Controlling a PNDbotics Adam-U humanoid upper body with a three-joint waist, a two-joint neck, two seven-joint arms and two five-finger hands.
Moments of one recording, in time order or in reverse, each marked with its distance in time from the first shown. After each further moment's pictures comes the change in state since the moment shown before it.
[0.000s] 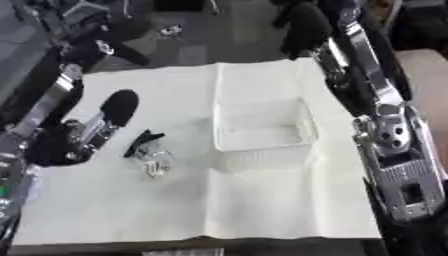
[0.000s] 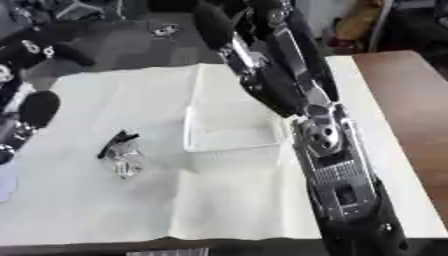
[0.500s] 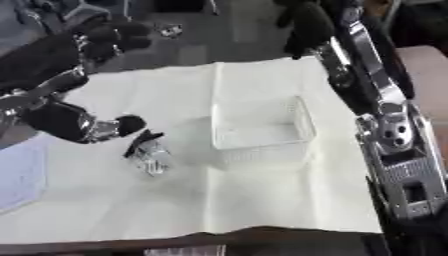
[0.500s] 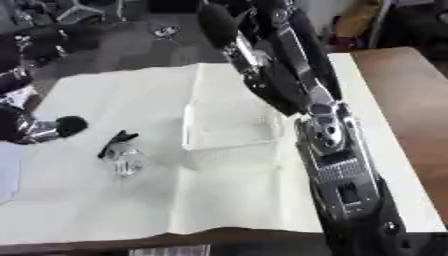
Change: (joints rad) left arm -0.155 0.125 -0.053 0.238 -0.304 -0.179 -0.163; right arm 0.009 -0.001 0.006 0.000 0.000 0.002 0.010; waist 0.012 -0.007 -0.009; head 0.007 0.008
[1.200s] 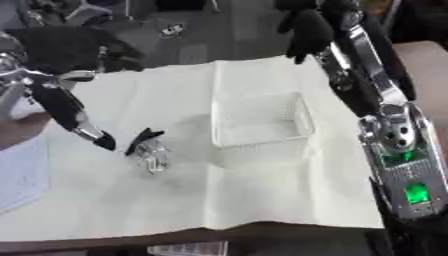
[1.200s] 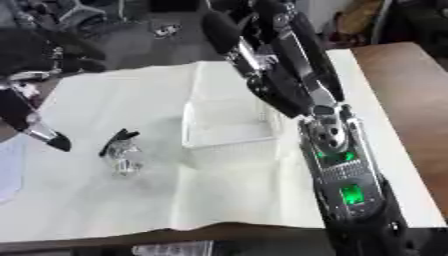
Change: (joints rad) left arm -0.206 0.019 -0.118 0.234 -0.300 -0.148 -0.141; right arm 0.016 -0.008 0.001 0.000 0.000 0.001 0.011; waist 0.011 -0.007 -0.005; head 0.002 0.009
